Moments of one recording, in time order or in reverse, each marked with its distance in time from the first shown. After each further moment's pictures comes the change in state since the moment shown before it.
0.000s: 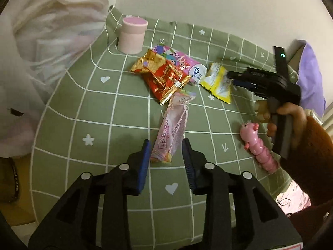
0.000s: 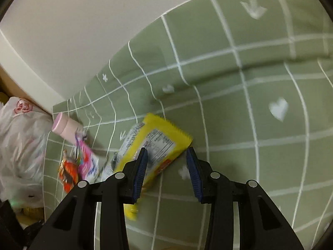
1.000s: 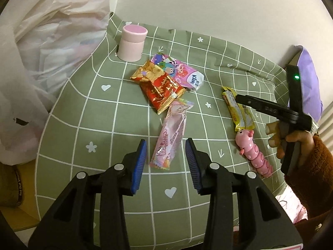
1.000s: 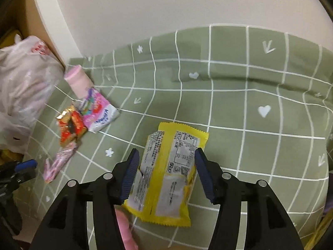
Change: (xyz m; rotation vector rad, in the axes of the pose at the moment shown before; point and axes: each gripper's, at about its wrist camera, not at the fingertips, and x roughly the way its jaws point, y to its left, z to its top) left arm -0.007 -0.002 0.008 -0.006 -0.019 -0.019; right arm -0.026 0.023 -0.037 -0.282 0.038 -0.134
